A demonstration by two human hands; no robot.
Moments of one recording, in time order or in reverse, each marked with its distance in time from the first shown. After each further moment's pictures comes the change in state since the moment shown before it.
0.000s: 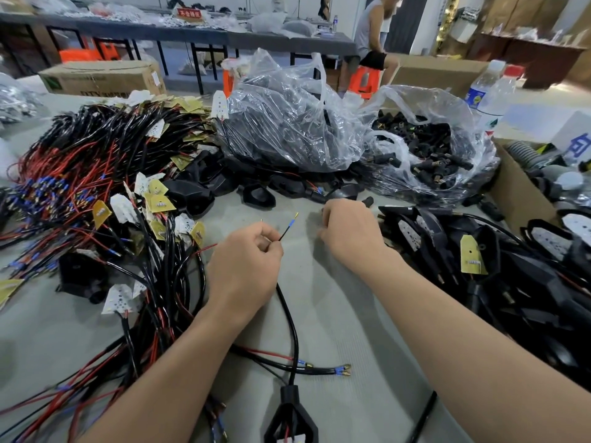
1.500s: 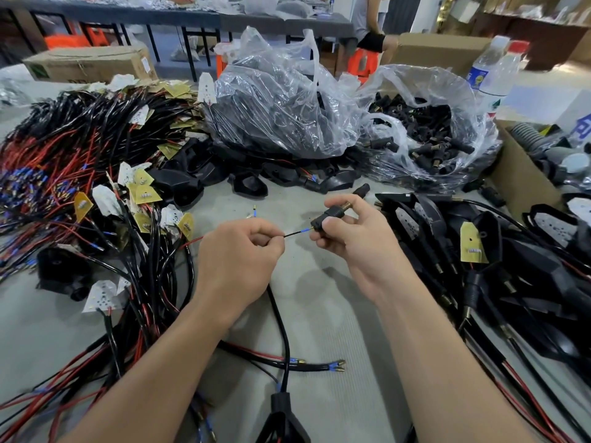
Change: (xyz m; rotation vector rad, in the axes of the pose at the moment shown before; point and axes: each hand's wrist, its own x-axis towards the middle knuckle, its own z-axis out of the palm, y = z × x) left_hand -0.002 0.005 -0.003 -0.019 -0.038 0.053; right_hand -0.055 0.001 -0.011 1.474 -0.064 0.315
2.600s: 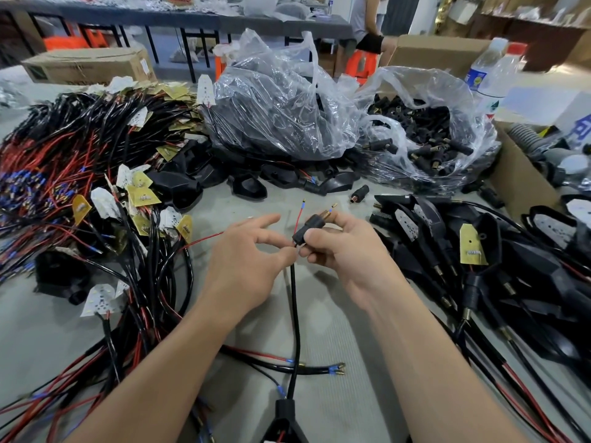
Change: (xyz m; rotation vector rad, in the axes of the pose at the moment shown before) left_hand 0.003 -0.001 0.002 -0.106 -0.180 0.000; right_hand -0.007 0.002 0.010 0.001 -0.079 0.108
